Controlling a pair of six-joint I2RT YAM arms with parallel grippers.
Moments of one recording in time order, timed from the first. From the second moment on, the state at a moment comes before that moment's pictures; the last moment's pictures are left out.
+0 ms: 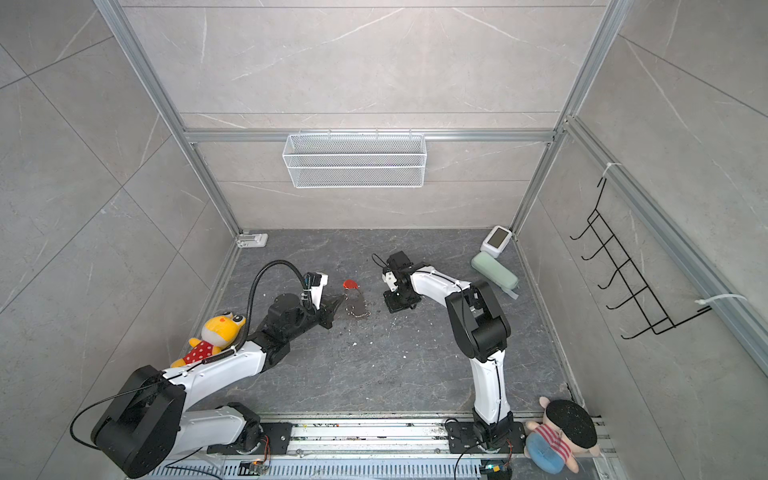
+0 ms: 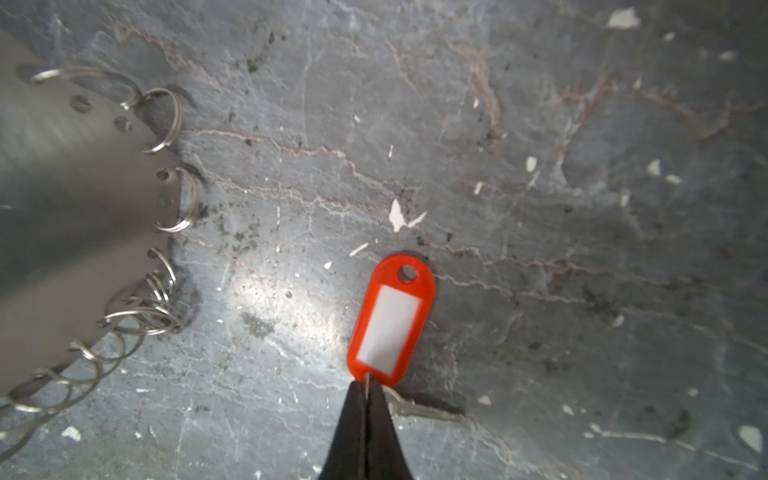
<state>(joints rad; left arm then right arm) -0.54 1.26 0.51 0.46 0.23 -0.25 0.49 2.06 1.46 -0.69 -0.17 0.06</state>
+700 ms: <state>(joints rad) -0.54 1.26 0.51 0.46 0.23 -0.25 0.49 2.05 1.45 -0.68 -0.17 0.08</state>
